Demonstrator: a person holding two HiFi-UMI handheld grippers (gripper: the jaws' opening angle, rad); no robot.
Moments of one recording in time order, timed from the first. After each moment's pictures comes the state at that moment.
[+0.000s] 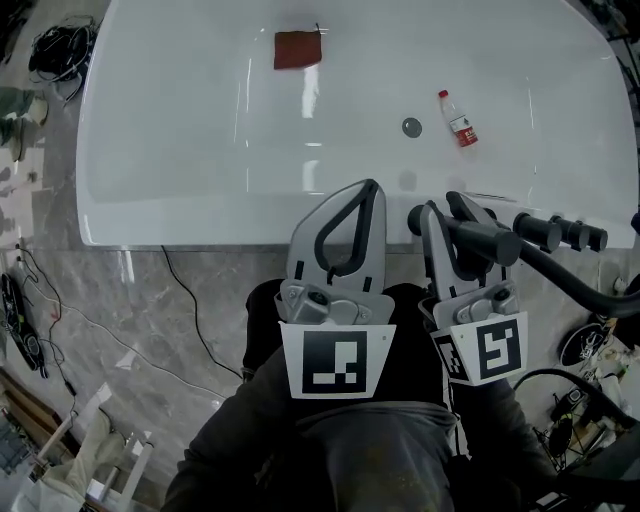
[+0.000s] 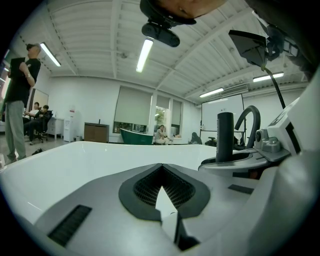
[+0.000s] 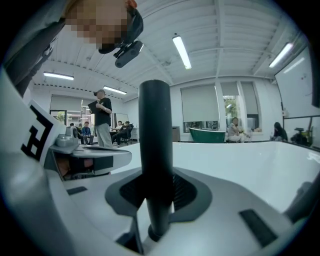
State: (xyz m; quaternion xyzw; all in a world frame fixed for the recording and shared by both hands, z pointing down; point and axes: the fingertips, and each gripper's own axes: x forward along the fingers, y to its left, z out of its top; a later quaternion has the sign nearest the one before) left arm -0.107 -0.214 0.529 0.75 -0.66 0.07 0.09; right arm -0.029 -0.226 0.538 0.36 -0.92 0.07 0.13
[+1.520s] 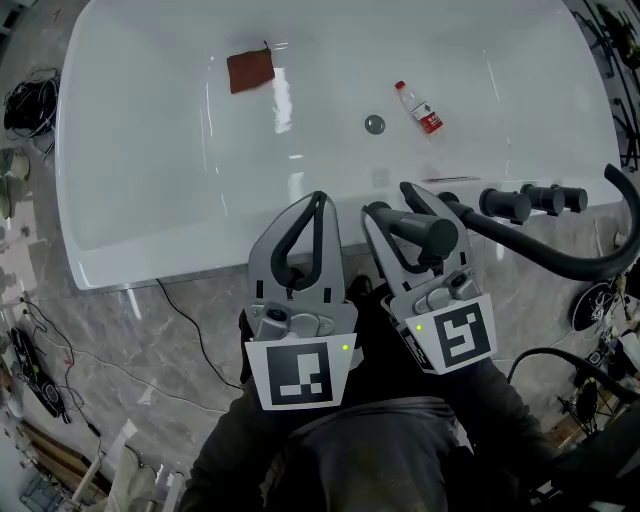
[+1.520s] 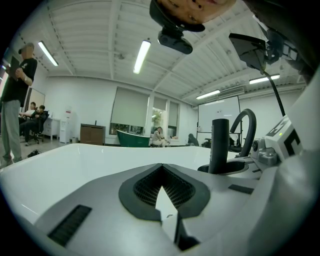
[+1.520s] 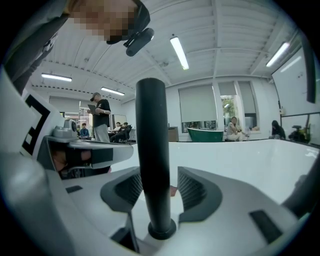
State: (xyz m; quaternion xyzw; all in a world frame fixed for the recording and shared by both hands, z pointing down) left arm -0.091 -0.213 0.523 0.76 -0.64 0.06 0.10; right arm -0.023 -0.224 0.544 0.37 -0.92 0.08 0.13
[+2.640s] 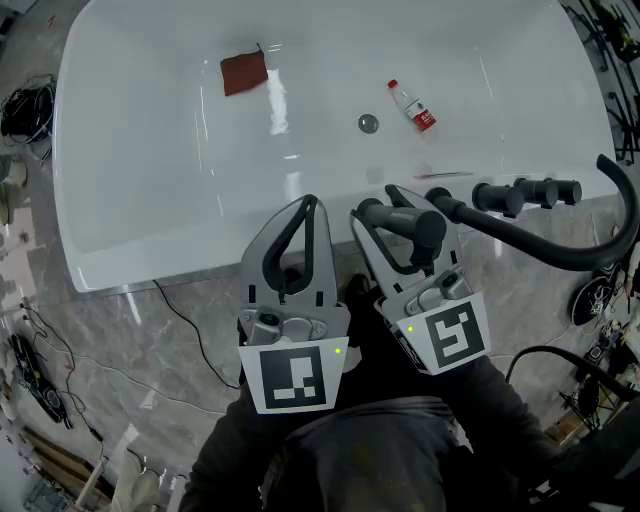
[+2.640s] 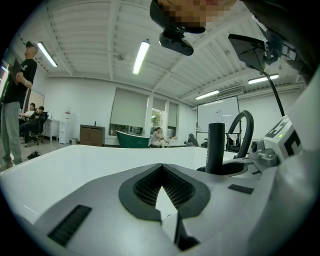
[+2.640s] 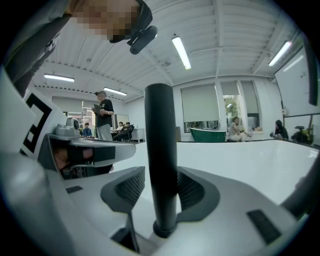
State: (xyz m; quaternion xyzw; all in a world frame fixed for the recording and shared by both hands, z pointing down) left arm -0.087 -0.207 0.518 0.76 -0.64 0.06 0.09; right arm -0.023 -0.216 0.541 0.35 -0.92 0.08 0.13
